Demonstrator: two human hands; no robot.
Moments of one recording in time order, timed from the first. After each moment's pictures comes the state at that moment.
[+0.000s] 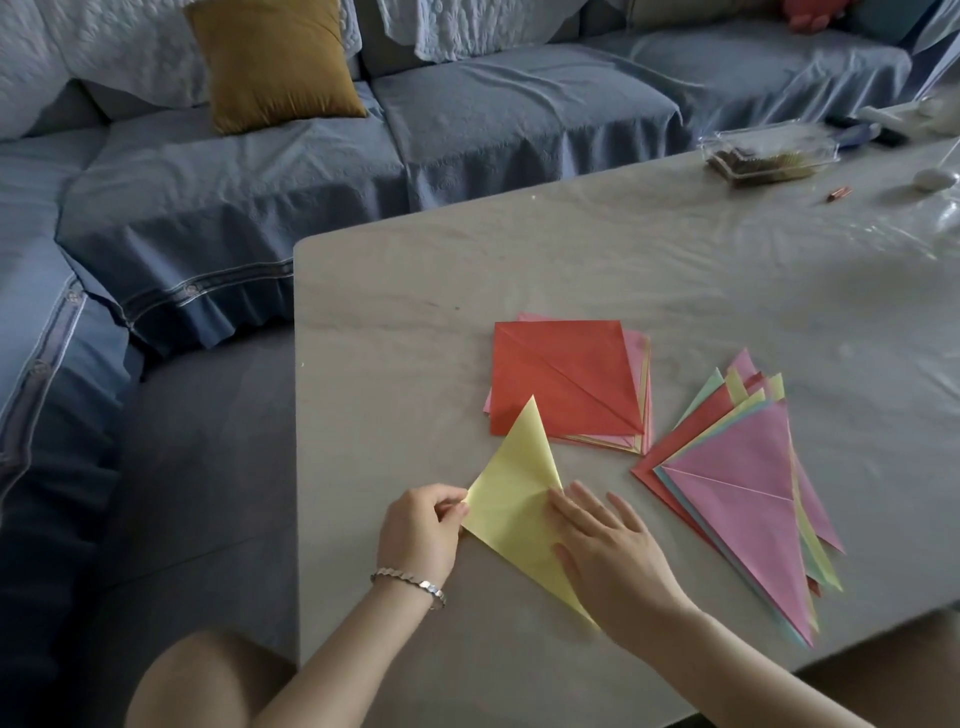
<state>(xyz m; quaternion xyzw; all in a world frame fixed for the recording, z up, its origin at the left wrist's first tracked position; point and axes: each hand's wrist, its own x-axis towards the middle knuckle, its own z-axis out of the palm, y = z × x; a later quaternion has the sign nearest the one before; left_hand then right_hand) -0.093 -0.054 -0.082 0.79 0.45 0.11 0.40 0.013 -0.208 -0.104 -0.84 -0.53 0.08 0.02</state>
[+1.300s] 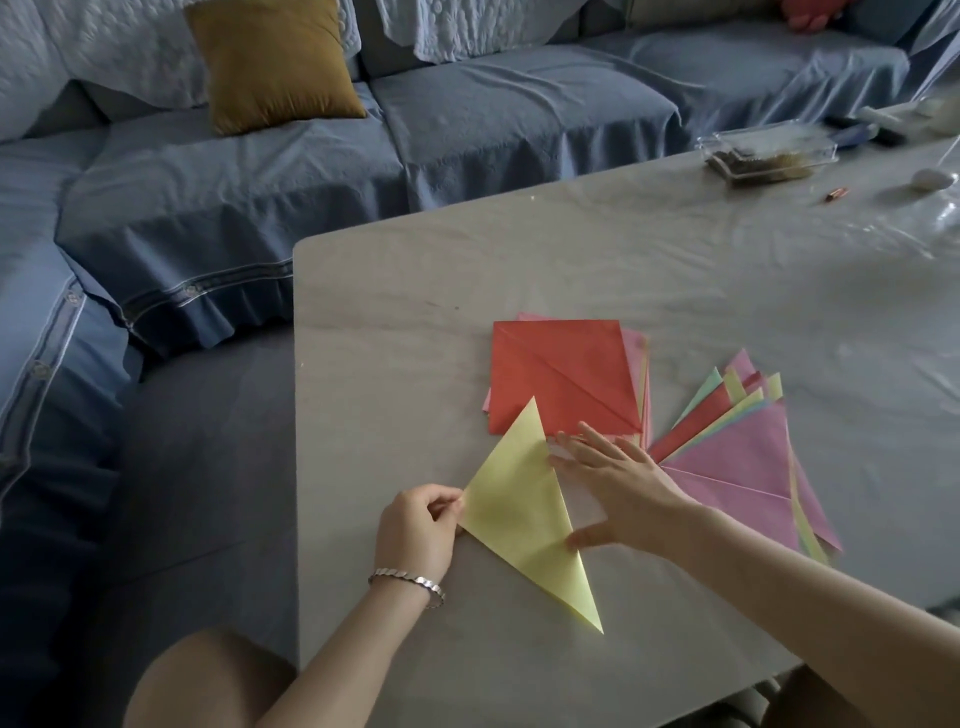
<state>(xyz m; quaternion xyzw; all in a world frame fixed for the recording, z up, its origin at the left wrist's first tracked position) -0.095 -0.048 -0.093 0.78 0.47 0.12 0.41 0.078 -0.185 -0.079 -0.80 -0.56 0.21 -0.04</state>
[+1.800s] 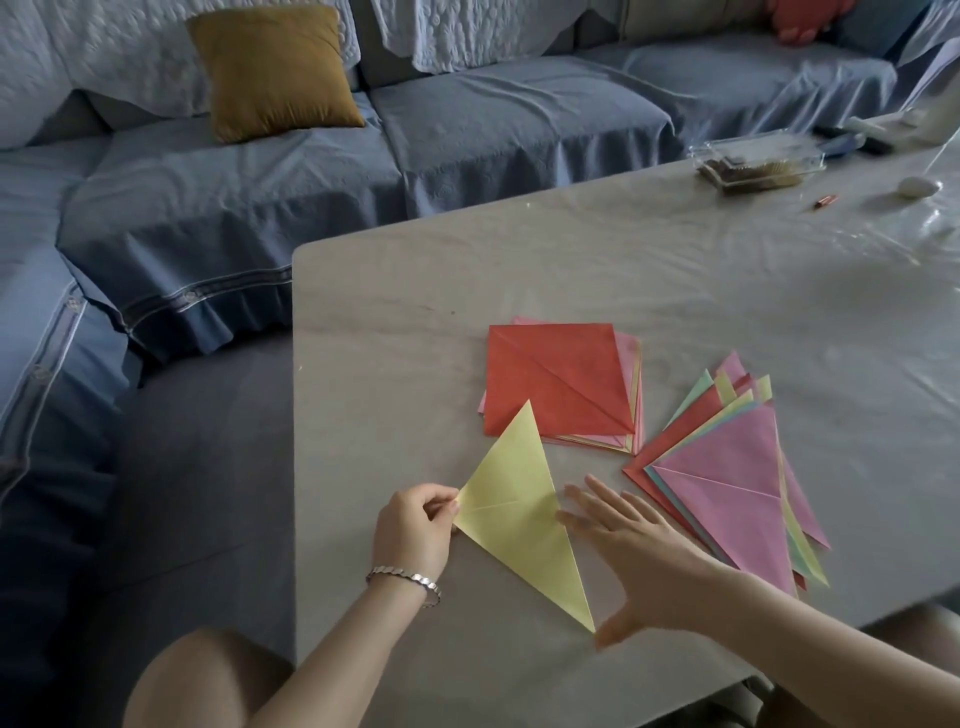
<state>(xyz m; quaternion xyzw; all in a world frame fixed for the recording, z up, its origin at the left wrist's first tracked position) -0.094 -0.051 -0.093 0.77 0.47 0.13 0.42 0.046 -0.228 -0.081 -0.78 -0.57 0.26 -0.01</state>
